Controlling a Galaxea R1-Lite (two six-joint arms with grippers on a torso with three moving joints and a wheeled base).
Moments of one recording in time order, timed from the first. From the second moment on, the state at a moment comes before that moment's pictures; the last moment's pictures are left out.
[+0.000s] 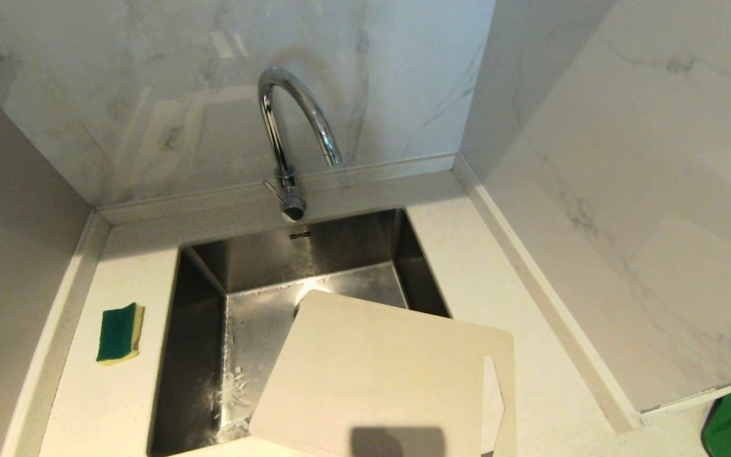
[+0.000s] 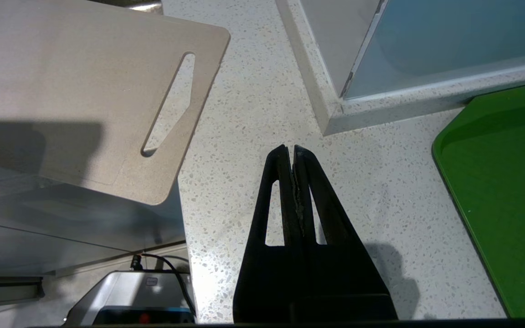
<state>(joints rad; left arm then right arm) -0.02 0.00 0.00 0.00 -0.02 0.07 -0.01 0.00 -0.05 0.12 0.02 -0.03</state>
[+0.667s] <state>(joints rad) -0.02 0.00 0.00 0.00 -0.02 0.07 -0.01 0.00 -0.05 0.12 0.02 -0.03</state>
